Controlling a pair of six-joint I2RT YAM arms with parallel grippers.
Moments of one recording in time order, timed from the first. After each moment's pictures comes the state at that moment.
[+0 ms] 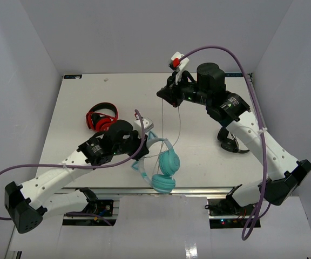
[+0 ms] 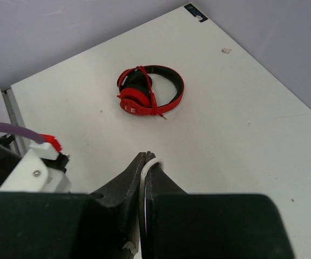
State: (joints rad) left arm -0.85 1.03 0.93 -0.53 0.13 -0.17; right arm 0.70 1.41 1.63 -0.43 -0.35 -0.04
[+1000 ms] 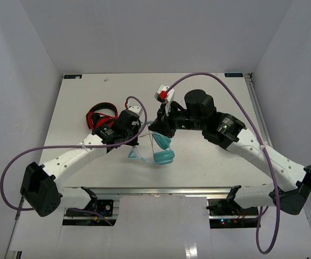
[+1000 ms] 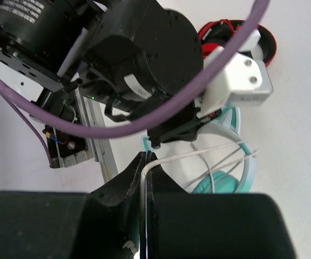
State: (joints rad) left arm -0.71 1.29 1.02 -0.60 -0.20 -0.39; right arm 0.93 1.26 1.41 -0.47 -0.36 0.02
